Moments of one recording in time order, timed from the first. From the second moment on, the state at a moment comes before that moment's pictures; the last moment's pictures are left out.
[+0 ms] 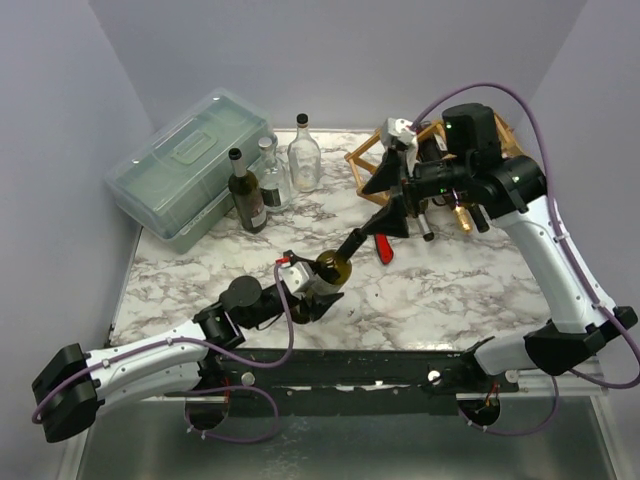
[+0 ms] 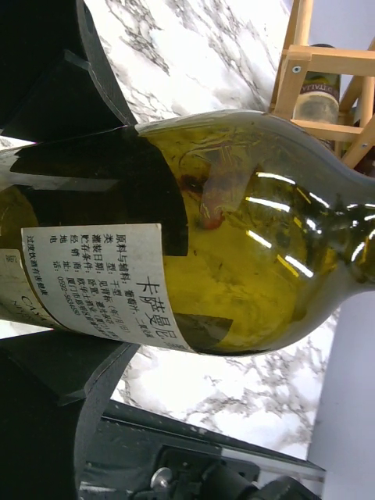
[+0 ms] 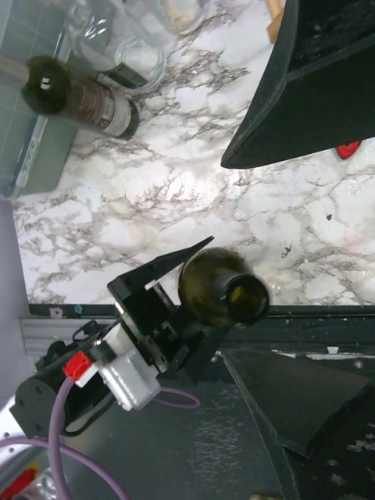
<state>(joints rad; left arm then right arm) -1.01 0.80 0.33 0.46 0.07 0.05 0.55 1.43 1.82 -0.99 -0.91 -0.39</state>
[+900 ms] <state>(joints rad) -1.00 0.81 0.23 0.78 0.08 -0.15 0.44 1.32 1.46 -0.68 -1.28 -0.33</state>
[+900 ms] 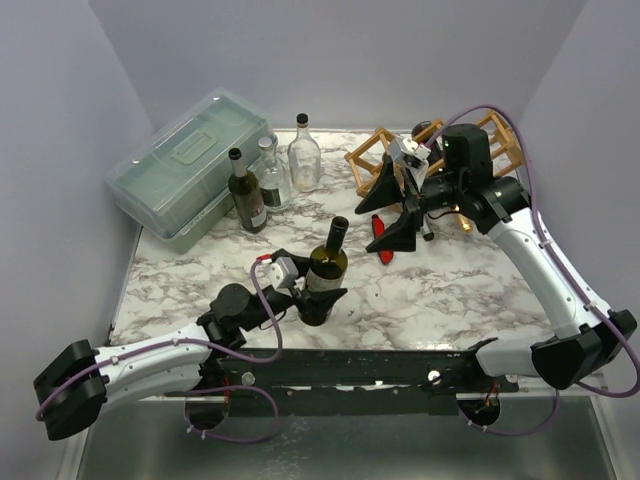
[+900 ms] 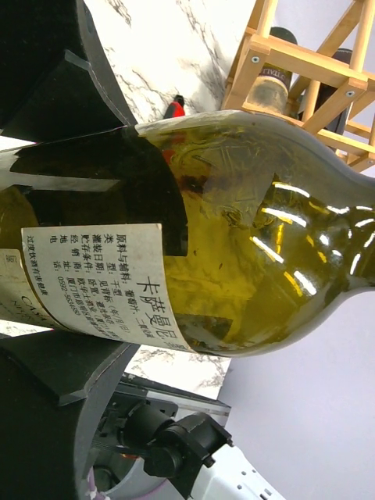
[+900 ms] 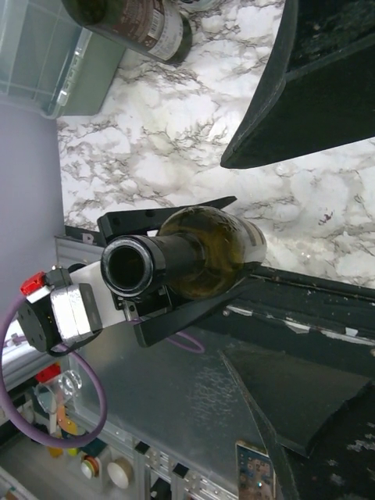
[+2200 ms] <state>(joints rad) -1.00 0.99 0.24 0.95 0.10 -0.21 0.57 1.39 1.46 -0.52 -1.23 -0.26</state>
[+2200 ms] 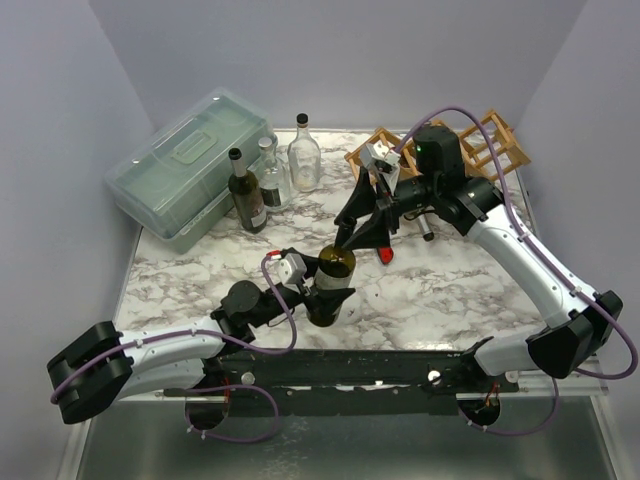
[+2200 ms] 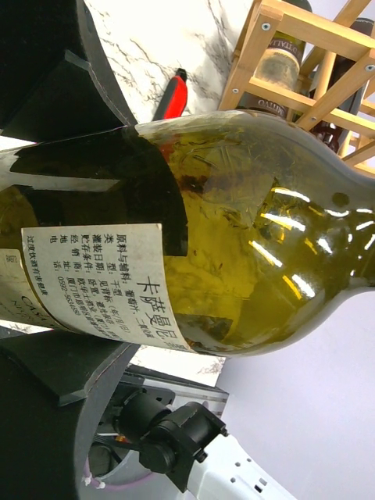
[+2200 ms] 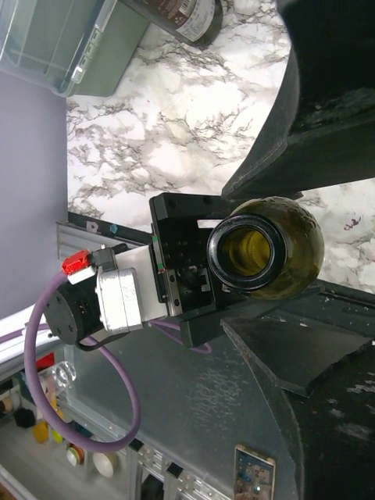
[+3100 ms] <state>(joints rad) -0.97 1.02 0.24 1.02 0.13 -0.28 0.59 1.44 1.54 -0.61 -1.16 -0.31</state>
